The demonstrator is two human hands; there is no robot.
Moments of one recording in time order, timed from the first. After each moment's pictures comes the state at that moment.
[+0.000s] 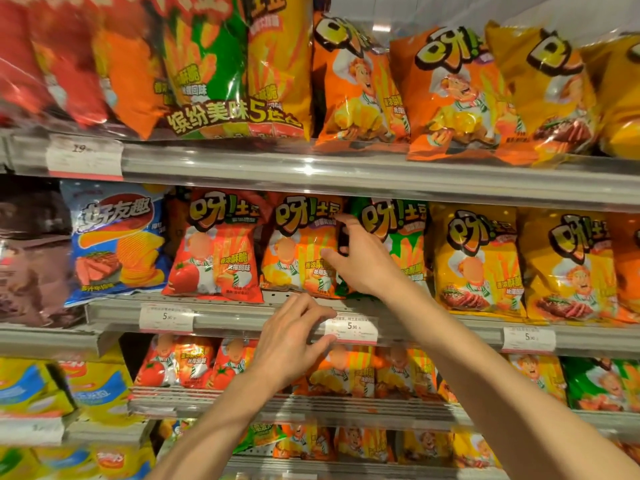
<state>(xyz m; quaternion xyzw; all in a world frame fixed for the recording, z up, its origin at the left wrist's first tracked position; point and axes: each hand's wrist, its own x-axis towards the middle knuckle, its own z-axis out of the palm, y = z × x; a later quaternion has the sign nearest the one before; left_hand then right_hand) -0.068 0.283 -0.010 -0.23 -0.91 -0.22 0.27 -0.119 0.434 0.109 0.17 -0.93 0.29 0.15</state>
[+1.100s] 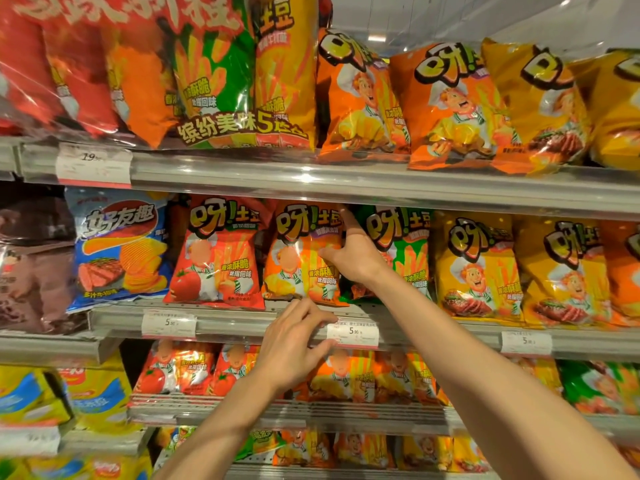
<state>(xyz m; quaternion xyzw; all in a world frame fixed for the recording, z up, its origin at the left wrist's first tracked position) -0.069 0.279 -0.009 -0.24 -0.90 -0.25 0.25 -0.148 0.422 0.111 0.13 -0.89 0.42 0.11</state>
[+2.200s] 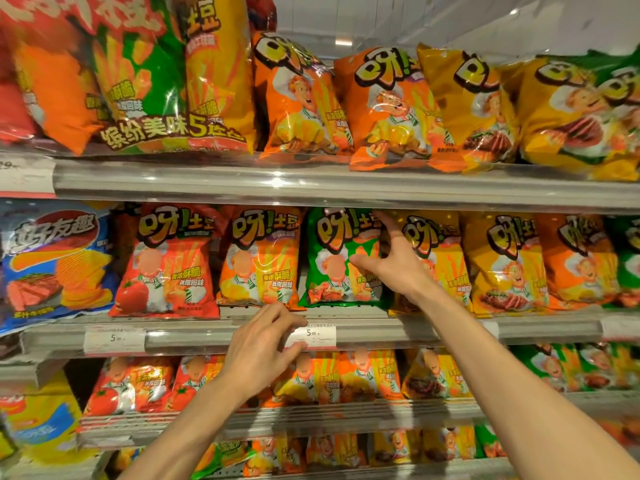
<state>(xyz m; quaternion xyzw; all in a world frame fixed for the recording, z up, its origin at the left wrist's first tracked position) -0.069 0.299 -0.003 -0.26 -0.90 -0.23 0.26 -0.141 0.558 0.096 0.10 -0.85 0.49 0.17</state>
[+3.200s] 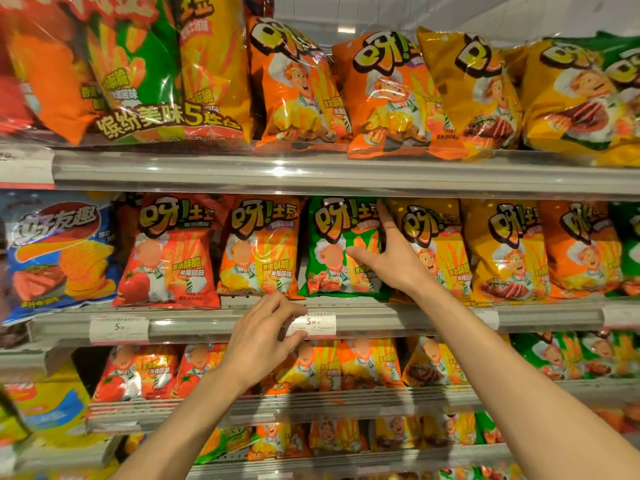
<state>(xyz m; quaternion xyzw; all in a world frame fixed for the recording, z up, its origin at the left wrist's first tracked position) -0.067 0.301 -0.005 -0.25 -0.90 -0.23 0.26 -0.131 0.553 0.092 0.10 -0.88 0.44 0.16</state>
